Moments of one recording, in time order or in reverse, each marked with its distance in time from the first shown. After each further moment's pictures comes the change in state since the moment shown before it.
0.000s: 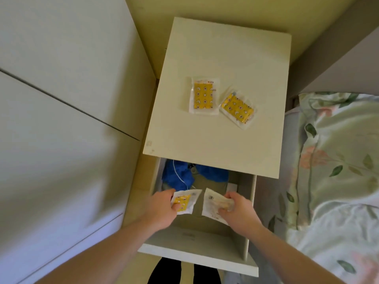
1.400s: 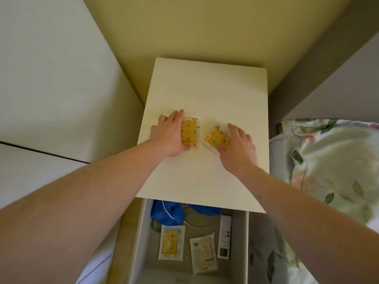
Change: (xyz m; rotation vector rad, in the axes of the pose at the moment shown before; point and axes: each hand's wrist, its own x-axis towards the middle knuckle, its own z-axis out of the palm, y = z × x) left_hand 0.162 0.157 -0.196 0.406 0.293 0.190; right_hand 0.104 -0.147 -0.150 -0.270 0.555 -0.269
